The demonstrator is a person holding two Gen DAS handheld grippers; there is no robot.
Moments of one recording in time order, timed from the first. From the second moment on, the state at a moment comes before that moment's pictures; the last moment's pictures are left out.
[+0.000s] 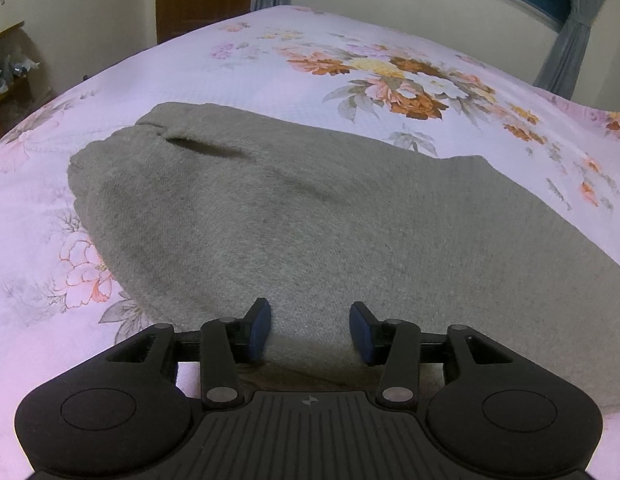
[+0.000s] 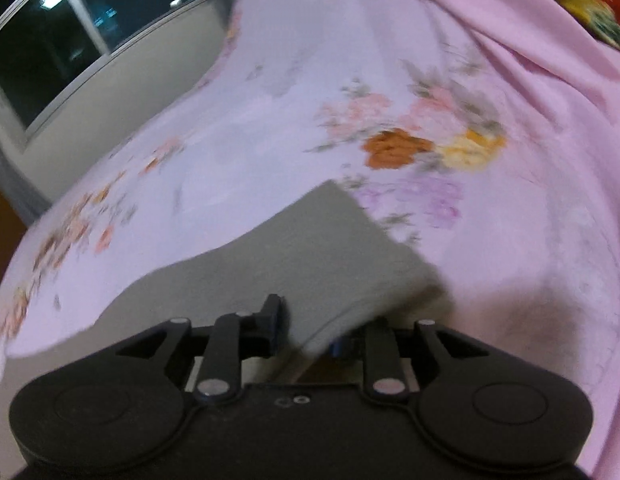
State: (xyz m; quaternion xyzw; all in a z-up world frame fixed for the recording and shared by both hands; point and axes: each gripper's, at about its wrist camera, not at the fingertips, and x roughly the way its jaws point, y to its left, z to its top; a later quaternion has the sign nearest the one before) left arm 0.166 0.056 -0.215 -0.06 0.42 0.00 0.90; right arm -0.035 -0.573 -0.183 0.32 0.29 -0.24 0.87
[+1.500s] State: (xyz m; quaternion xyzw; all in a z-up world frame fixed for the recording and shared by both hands) left arm 0.152 -0.133 -0.204 0.02 0.40 -0.16 0.90; right arm 0.053 -0.520 -0.185 0.12 0.36 -0.18 0.91
